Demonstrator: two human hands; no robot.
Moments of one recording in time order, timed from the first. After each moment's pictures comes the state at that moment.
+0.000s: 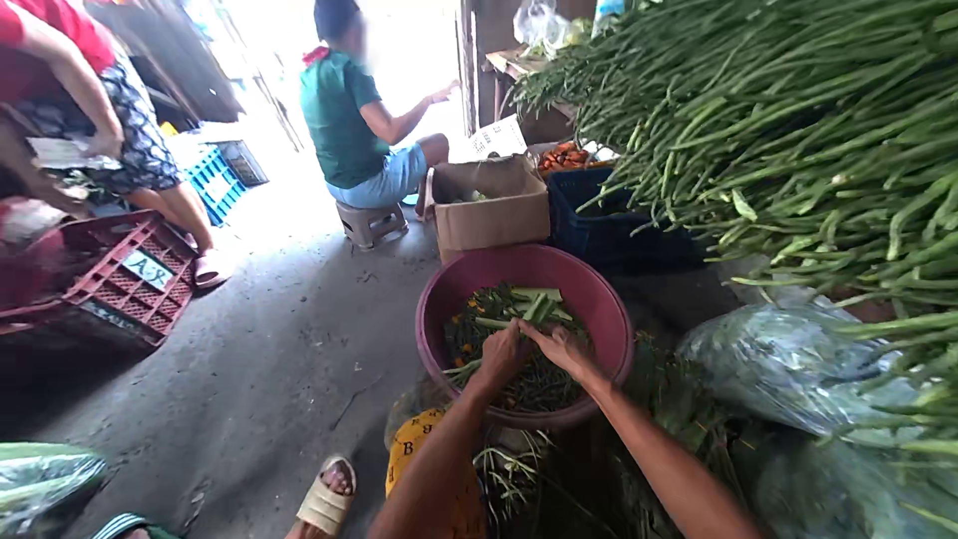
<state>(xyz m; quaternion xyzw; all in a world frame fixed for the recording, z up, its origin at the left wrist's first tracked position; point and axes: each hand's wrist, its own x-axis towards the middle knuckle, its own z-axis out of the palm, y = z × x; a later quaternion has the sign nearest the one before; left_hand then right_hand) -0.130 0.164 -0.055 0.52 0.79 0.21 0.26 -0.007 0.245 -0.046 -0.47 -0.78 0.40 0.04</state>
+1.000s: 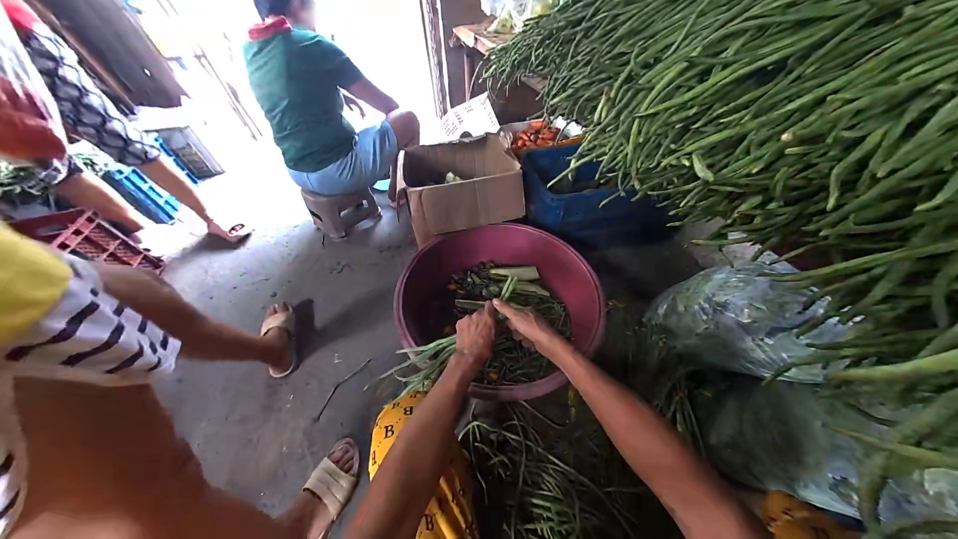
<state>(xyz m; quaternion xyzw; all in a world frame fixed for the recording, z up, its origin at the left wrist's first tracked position) -0.123 0.164 -0.059 0.53 0.83 0.08 0.18 -0.019 0.239 -0.061 -0.50 -0.67 0.55 0.04</state>
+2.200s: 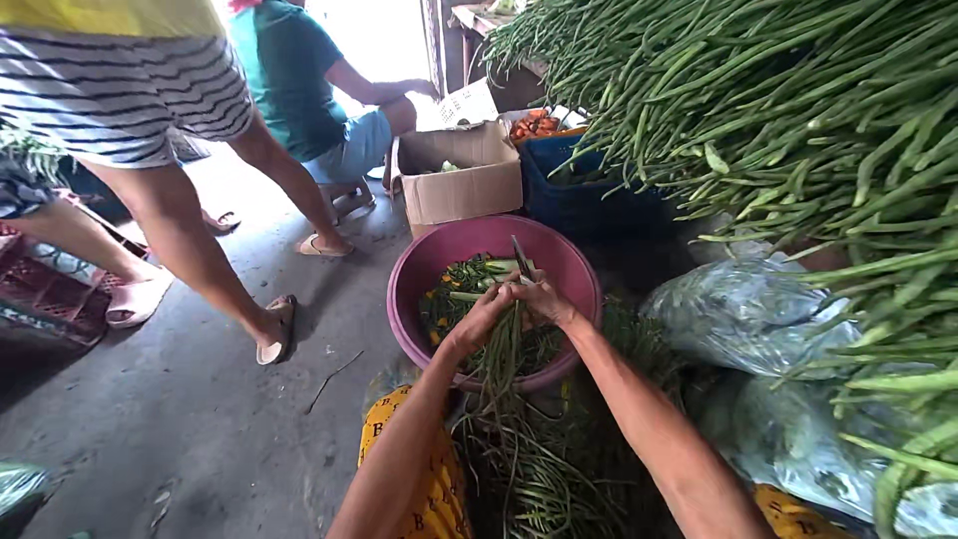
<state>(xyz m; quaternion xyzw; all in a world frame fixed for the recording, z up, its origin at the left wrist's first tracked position) -0.130 0.162 -0.053 0.42 0.45 0.54 0.57 -0.004 0.270 -0.041 -0.25 -0.67 0.66 0.23</state>
